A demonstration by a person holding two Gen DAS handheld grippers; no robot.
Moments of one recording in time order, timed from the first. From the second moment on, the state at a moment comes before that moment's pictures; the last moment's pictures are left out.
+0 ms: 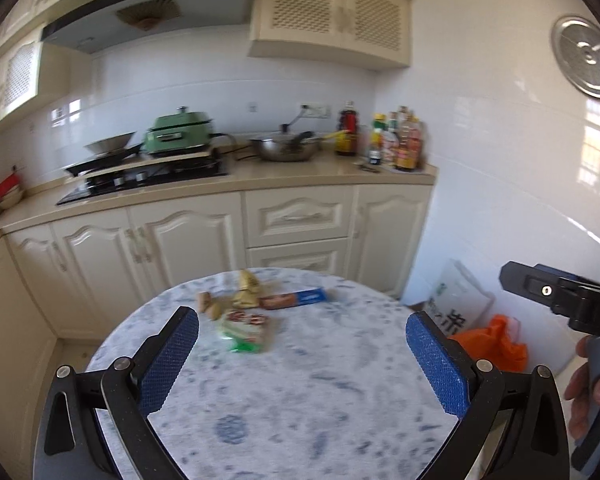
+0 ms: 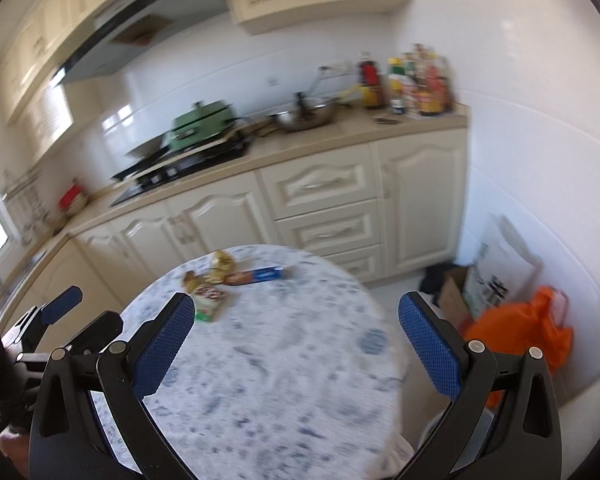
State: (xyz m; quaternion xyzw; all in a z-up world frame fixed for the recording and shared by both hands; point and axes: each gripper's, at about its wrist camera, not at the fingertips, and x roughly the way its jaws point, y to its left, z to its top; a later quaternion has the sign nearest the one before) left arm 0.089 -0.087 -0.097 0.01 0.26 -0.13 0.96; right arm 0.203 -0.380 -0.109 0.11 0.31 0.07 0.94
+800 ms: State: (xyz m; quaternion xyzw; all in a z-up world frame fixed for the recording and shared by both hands) left arm 0.321 -0.112 -0.225 0.04 0.42 -0.06 0.90; right arm 0.396 -0.322 -0.244 0.00 0.43 0.19 0.88
